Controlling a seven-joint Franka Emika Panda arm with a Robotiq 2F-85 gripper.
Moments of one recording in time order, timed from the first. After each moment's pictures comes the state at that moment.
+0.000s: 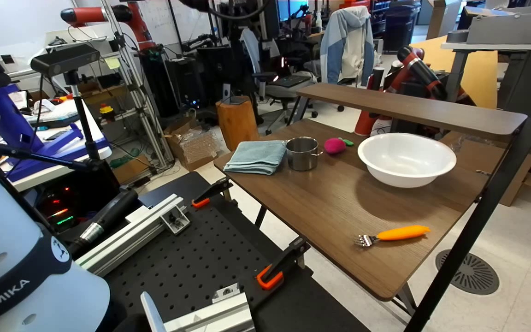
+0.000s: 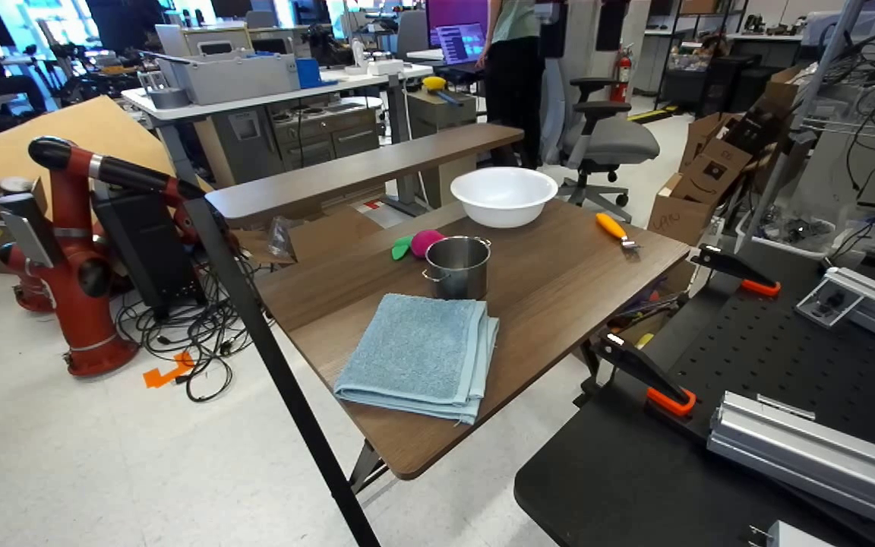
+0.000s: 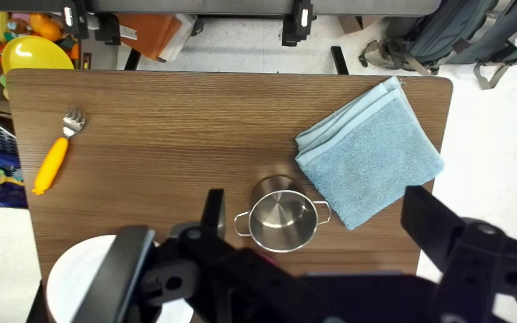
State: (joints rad) arm 0.09 -0.20 0.13 -2.35 0.05 2.13 0.13
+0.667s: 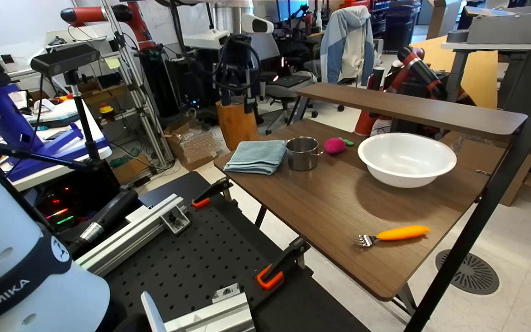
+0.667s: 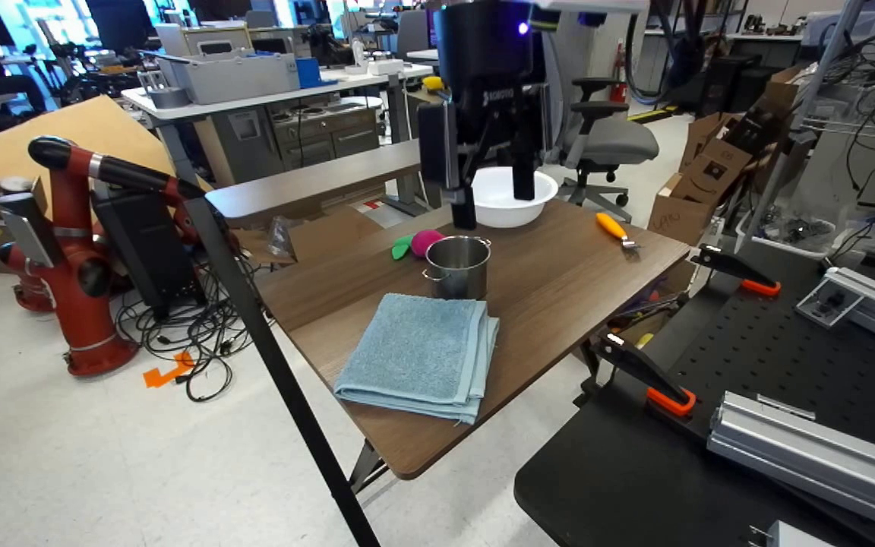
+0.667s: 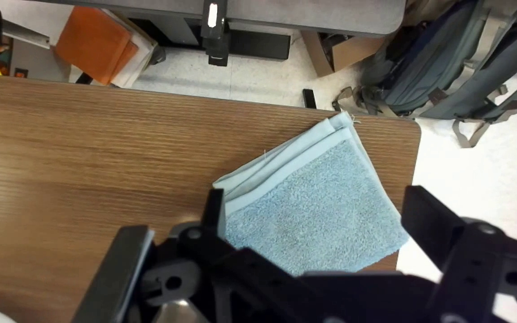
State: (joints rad) arm 0.21 0.17 0.20 -2.25 0.05 2.27 0.22
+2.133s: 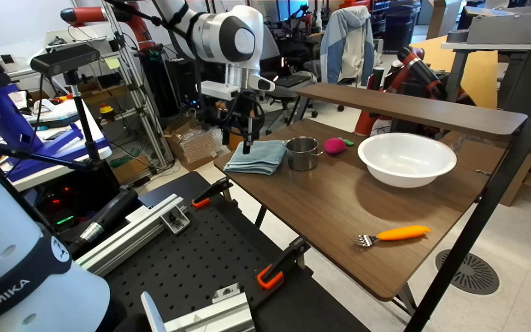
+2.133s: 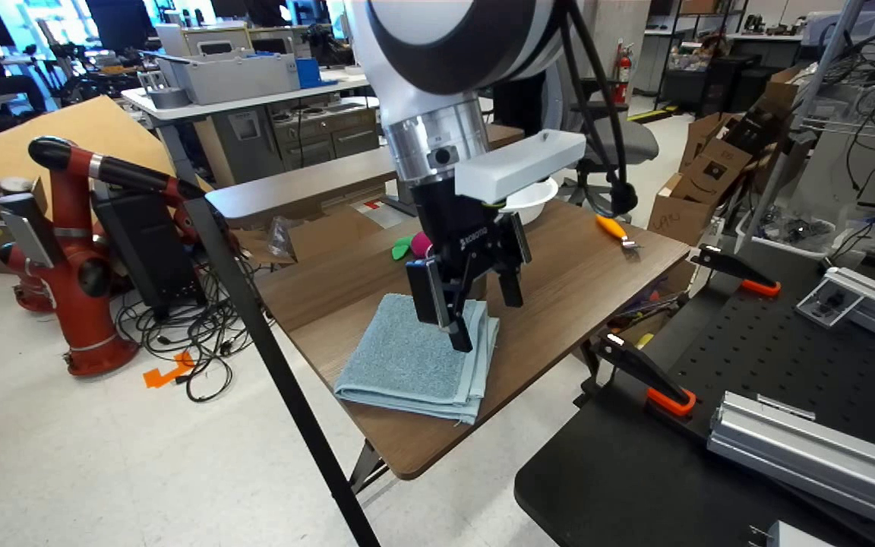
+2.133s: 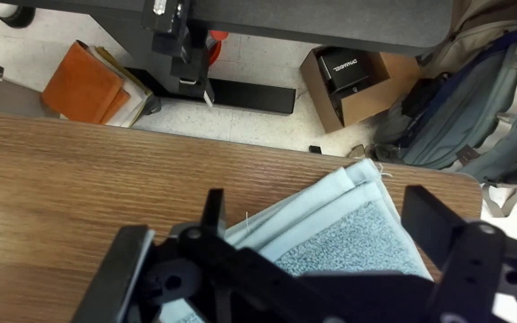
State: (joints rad) arm 0.26 0.51 0.18 -2.08 0.01 2.27 0.25
